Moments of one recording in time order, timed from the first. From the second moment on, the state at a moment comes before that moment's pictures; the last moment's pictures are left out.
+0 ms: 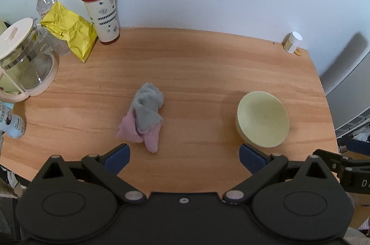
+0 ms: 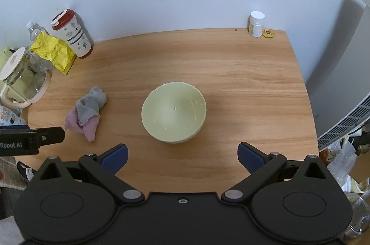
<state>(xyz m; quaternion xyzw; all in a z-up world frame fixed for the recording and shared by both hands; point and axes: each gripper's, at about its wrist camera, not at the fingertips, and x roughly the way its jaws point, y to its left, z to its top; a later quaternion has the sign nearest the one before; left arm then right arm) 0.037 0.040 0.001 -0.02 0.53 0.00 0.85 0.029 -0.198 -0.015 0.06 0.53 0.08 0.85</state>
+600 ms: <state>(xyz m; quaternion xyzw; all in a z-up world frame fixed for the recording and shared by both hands) 0.042 0.032 0.000 0.02 0.52 -0.02 0.85 0.039 -0.193 -0.016 0.06 0.53 0.07 0.84</state>
